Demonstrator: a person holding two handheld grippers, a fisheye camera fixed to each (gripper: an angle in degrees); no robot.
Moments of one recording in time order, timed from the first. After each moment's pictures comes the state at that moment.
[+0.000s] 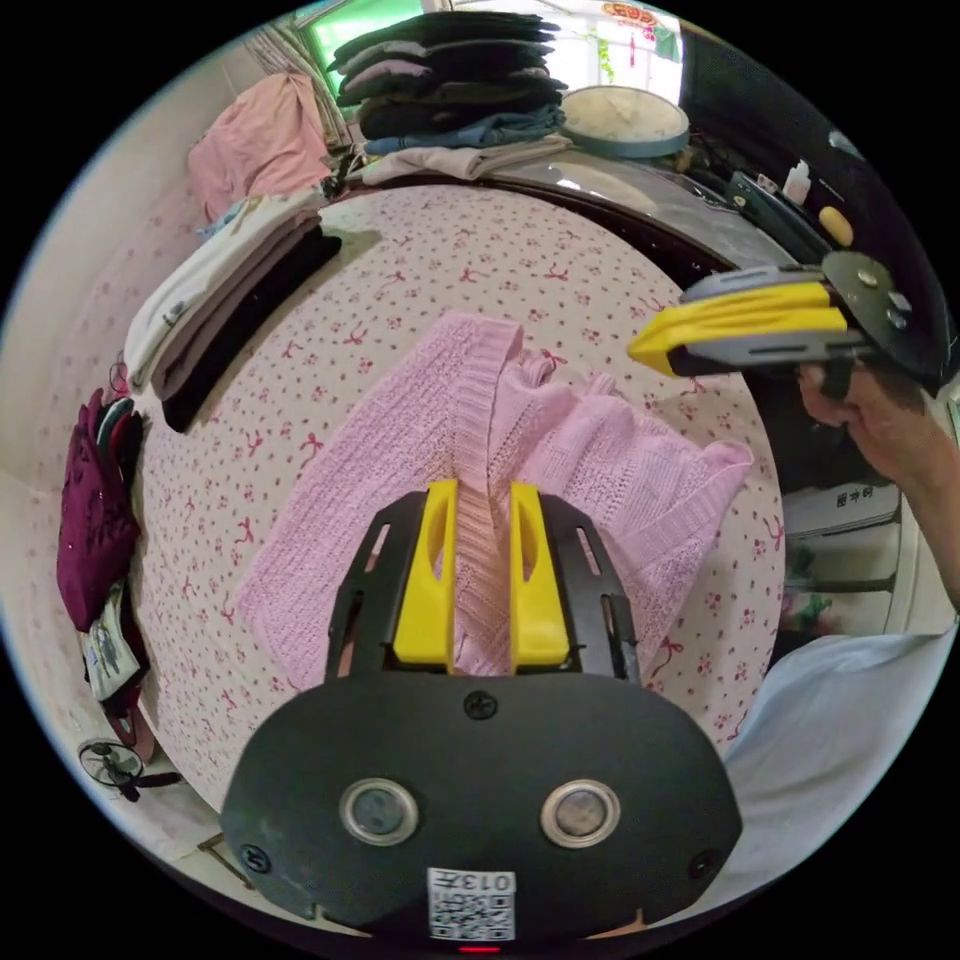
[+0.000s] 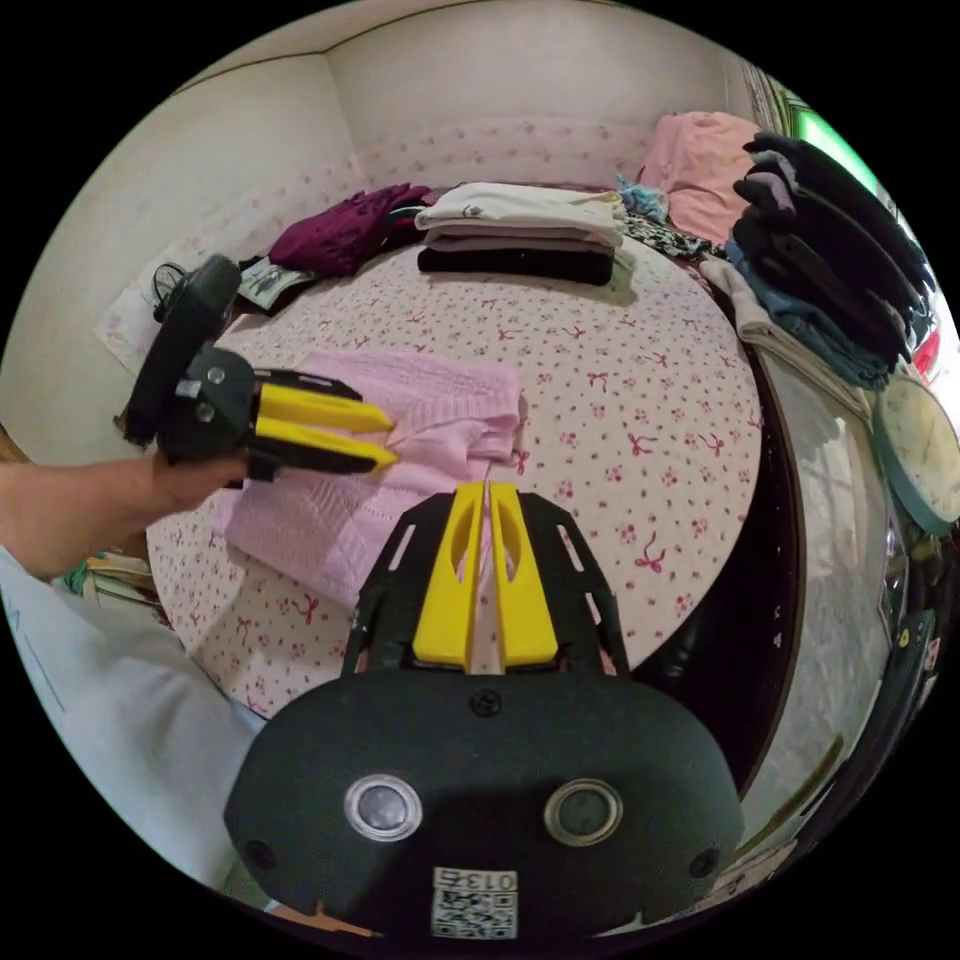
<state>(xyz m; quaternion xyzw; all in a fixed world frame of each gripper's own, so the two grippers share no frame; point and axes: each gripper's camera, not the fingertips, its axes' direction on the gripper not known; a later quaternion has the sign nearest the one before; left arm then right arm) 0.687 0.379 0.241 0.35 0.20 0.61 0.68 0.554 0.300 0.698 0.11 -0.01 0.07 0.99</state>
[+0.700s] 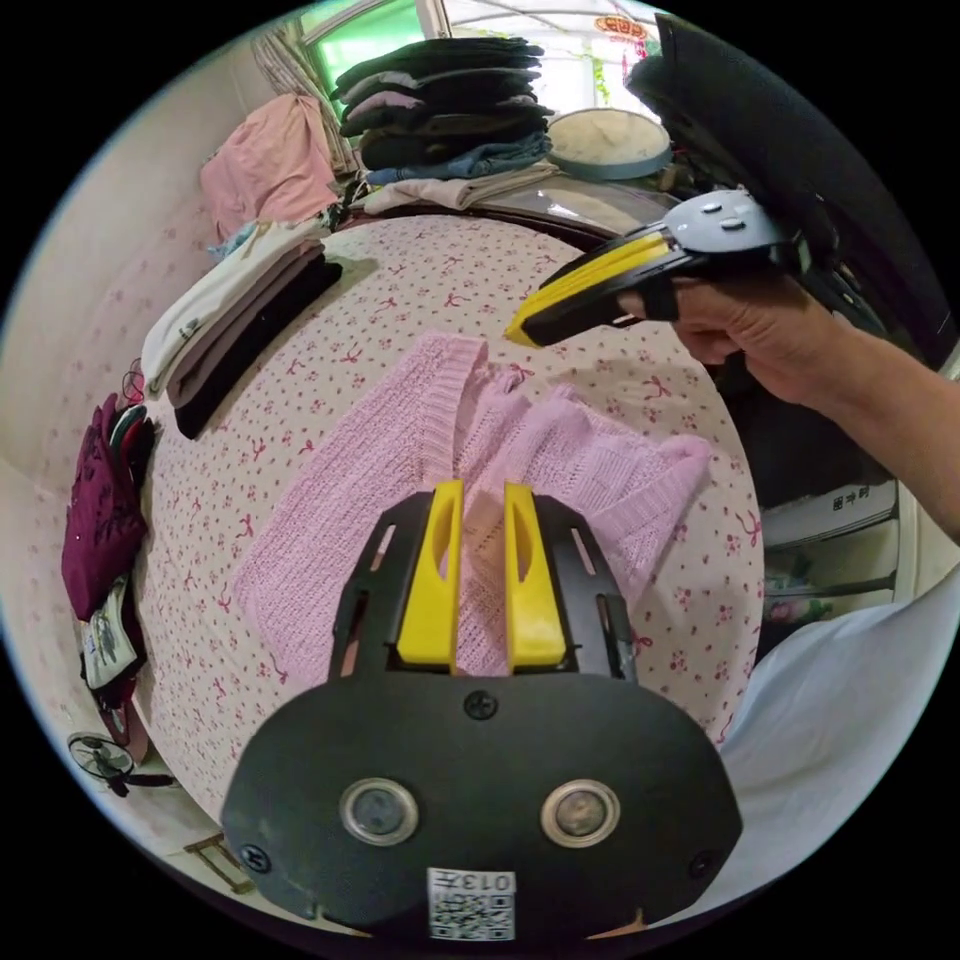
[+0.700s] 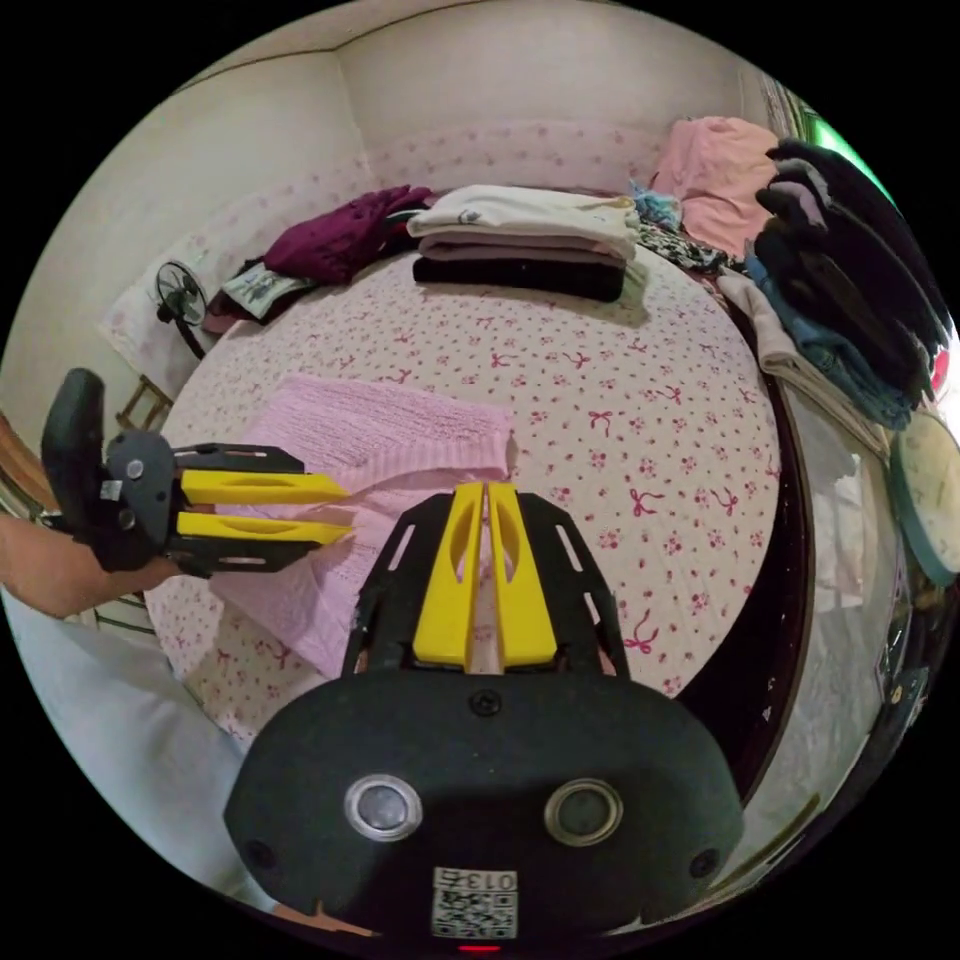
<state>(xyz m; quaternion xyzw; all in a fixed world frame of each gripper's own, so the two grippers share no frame) 0.678 0.356 0.266 0.38 0.22 0.60 0.67 0.600 0.229 0.710 0.11 -0.01 0.06 0.99</state>
